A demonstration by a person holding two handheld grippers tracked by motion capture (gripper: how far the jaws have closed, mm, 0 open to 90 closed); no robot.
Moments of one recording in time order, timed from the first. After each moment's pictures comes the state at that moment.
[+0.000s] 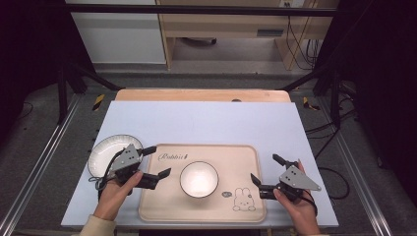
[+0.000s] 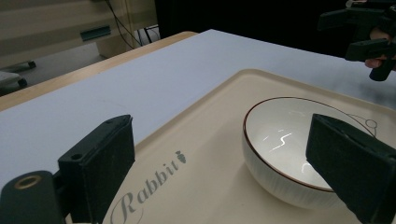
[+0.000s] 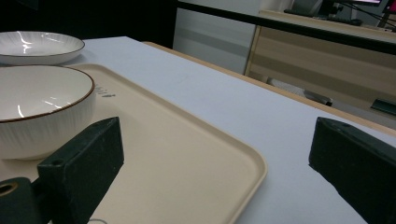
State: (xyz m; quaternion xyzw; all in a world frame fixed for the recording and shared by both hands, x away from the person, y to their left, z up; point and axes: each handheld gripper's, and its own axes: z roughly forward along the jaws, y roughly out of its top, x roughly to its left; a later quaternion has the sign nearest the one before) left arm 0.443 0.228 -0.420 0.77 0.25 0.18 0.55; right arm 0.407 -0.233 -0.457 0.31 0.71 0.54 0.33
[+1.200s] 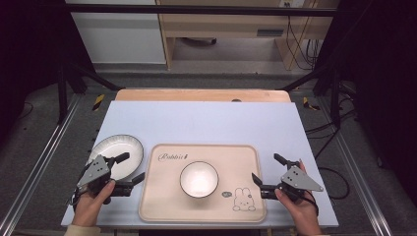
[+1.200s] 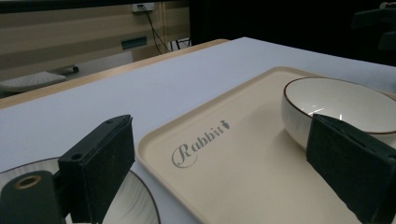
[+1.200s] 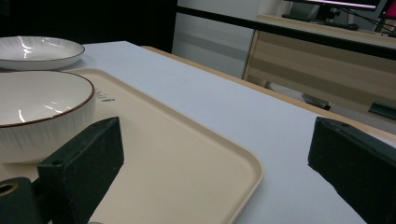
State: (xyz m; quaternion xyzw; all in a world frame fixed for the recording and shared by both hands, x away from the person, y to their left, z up) left arm 0.421 0.297 -0.442 0.74 0.29 0.23 0.57; right arm 0.405 -0.235 -0.454 0.30 0.70 0.55 0.34
